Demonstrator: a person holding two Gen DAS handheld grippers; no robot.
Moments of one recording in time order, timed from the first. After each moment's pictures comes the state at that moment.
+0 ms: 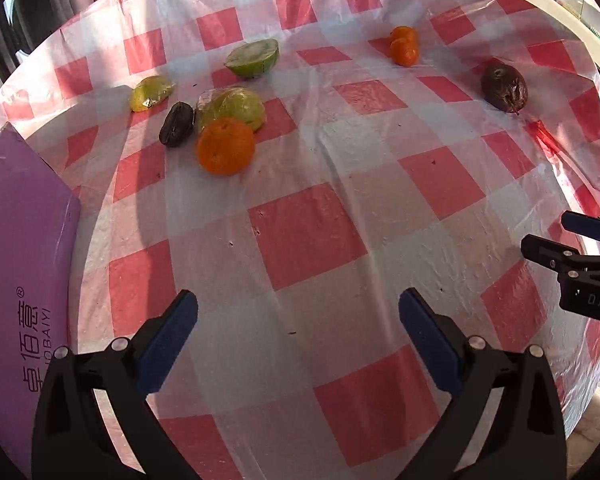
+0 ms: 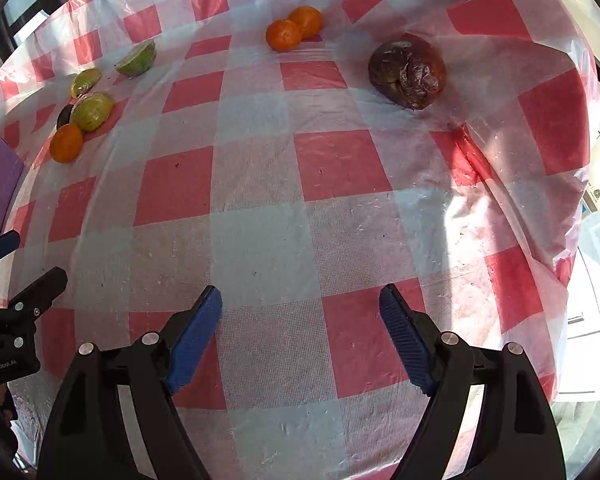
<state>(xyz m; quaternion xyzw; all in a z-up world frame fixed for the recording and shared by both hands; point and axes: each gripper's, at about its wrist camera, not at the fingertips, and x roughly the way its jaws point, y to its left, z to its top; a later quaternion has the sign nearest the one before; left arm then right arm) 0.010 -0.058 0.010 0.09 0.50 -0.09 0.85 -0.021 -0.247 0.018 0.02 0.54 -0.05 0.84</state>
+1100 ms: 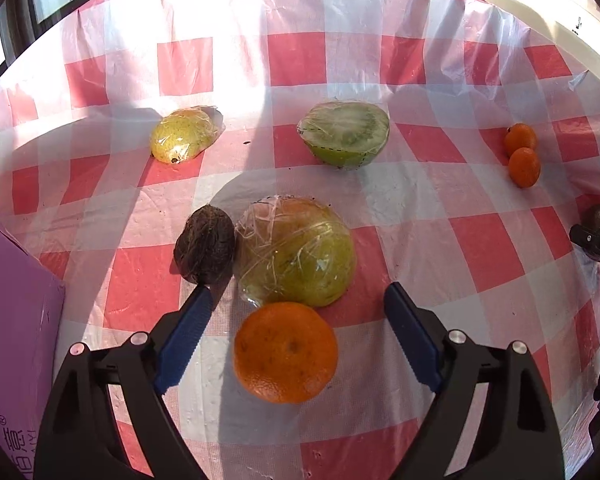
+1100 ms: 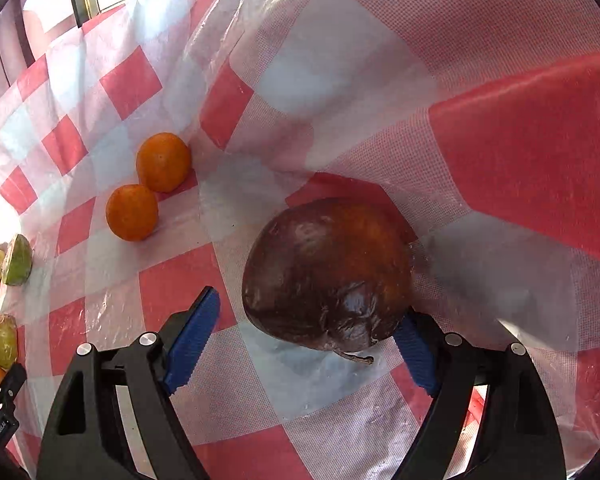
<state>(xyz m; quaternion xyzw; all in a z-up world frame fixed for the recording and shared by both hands) 0.138 -0.047 0.007 0.01 0.47 0.00 0.88 0.136 -0.335 0.013 0.12 0.45 -0.17 0.87</state>
